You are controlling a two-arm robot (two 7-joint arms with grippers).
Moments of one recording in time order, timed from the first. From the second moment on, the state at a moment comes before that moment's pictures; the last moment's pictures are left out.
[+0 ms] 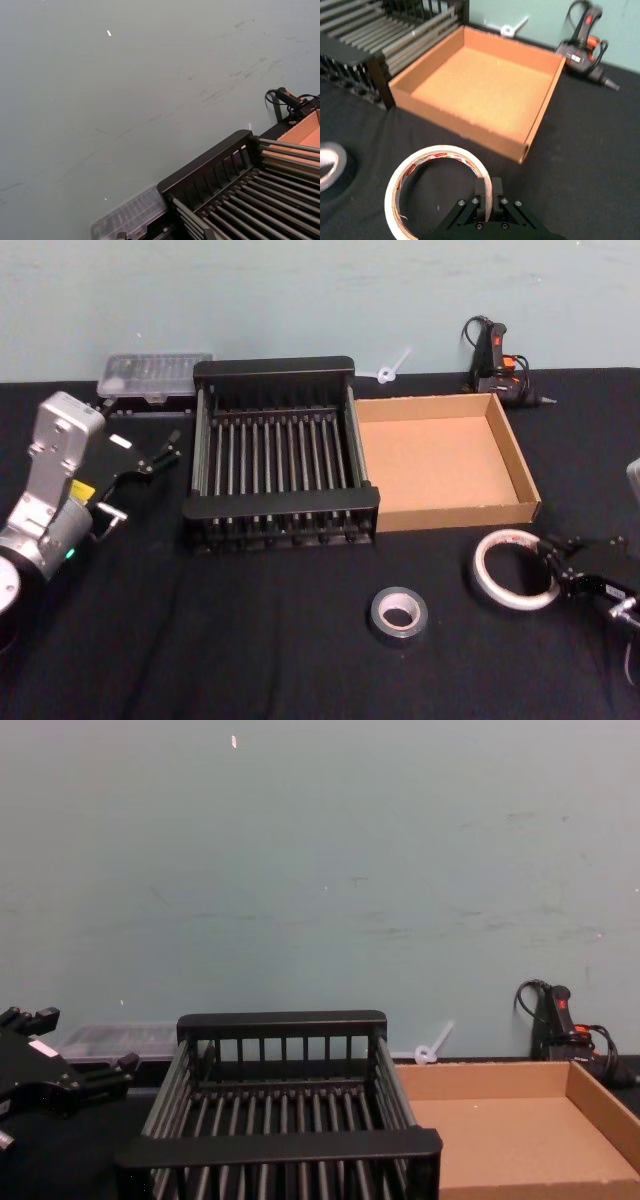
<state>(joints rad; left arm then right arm) -0.20 0.60 0.45 -1.41 -0.25 -0.12 0.03 -0.12 0.65 -0.16 -1.71 0.39 0.34 0.34</state>
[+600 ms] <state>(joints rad) -0.20 0.60 0.45 -1.41 -0.25 -0.12 0.03 0.05 0.57 -0.20 -1.65 0.34 0.26 0.33</state>
